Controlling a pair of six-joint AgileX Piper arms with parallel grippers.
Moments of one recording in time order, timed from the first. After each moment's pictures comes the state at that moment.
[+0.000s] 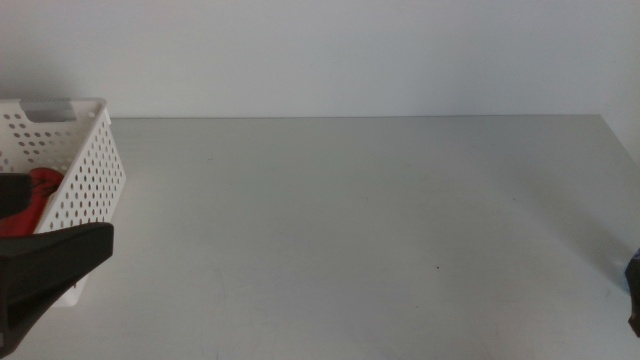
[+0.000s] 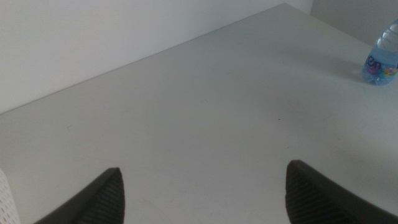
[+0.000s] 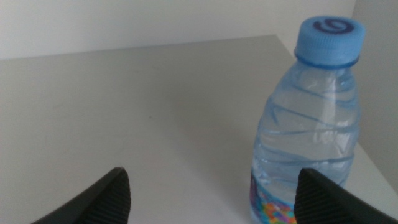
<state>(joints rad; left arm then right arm) -0.50 0.54 -0.82 -0.15 0.75 0.14 -0.05 1.04 0.03 0.09 -0.74 0.02</state>
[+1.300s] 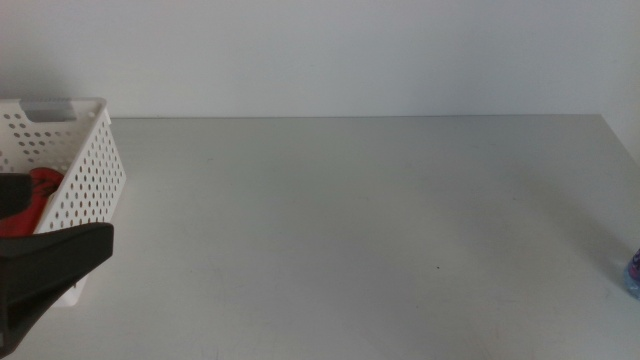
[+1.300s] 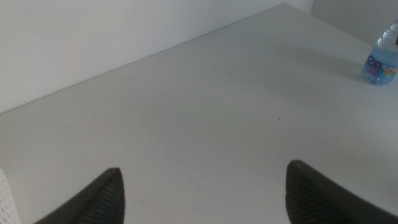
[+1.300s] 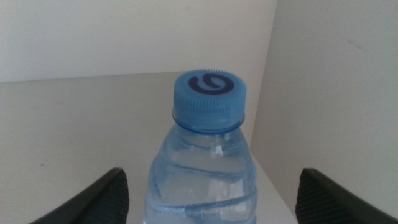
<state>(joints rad) -0.50 0.54 -0.82 -0.15 0.75 0.14 -0.23 1.43 -0.05 0.09 -1.14 -0.07</state>
